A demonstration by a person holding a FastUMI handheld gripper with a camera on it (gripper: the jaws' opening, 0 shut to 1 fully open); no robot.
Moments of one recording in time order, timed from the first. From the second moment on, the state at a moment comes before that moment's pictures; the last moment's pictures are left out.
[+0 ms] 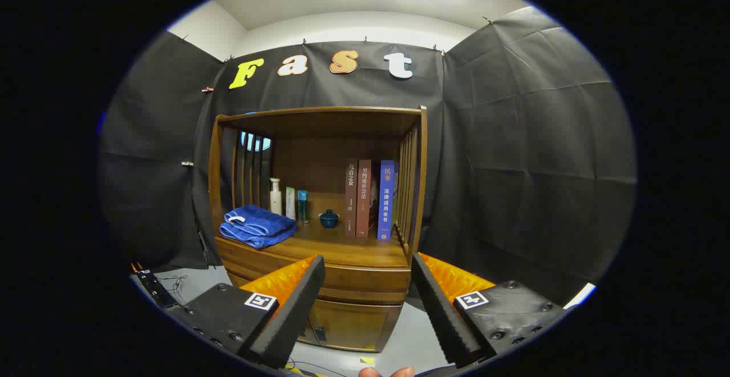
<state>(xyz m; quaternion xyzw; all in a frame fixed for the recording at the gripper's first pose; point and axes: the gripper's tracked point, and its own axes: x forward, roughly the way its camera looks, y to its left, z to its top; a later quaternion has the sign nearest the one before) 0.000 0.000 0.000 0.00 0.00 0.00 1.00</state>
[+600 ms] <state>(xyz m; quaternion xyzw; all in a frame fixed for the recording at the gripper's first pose) 0.000 -0.001 0.000 0.00 0.00 0.00 1.00</state>
